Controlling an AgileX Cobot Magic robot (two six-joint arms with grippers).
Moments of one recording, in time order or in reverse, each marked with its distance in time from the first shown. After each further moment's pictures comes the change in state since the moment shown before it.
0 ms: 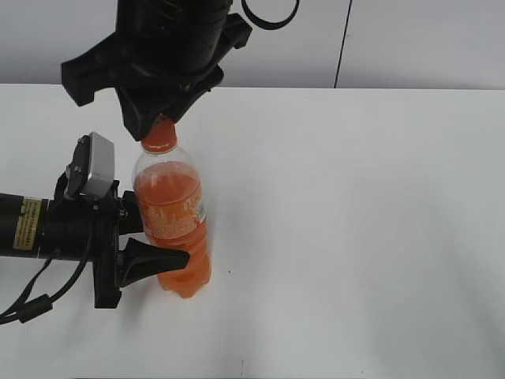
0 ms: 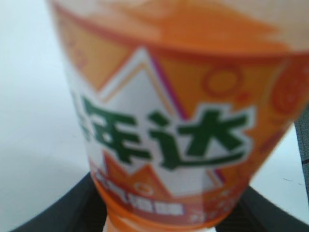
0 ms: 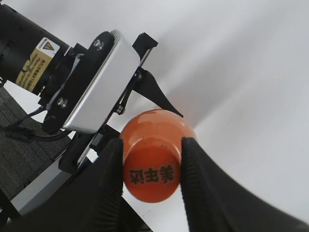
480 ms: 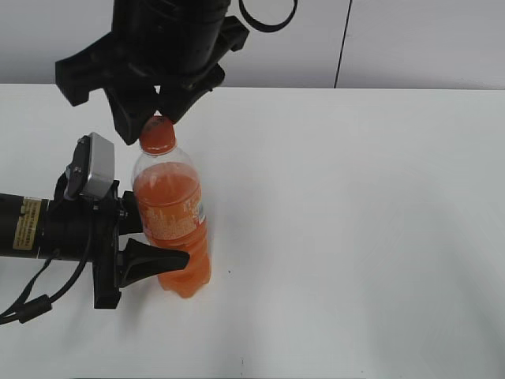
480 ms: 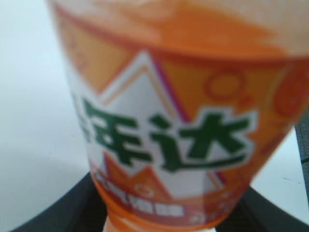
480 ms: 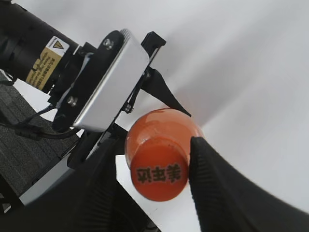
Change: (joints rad) left arm 0.000 0.000 0.000 0.002 0.001 0.001; right arm 0.001 -0.001 0.000 0.033 0.000 -0.007
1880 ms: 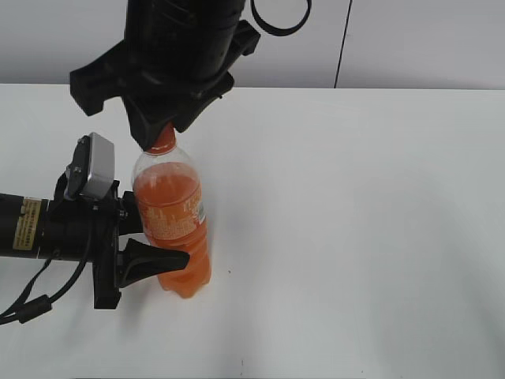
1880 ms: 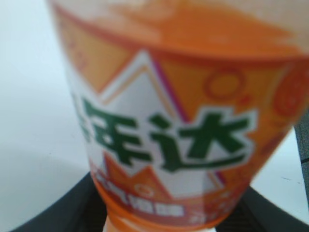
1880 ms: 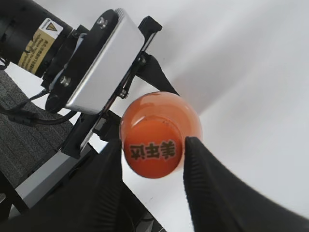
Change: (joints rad) left arm 0.000 0.000 0.000 0.000 -0.001 0.000; right arm 0.000 -0.034 0.054 -0.008 0.001 -0.009
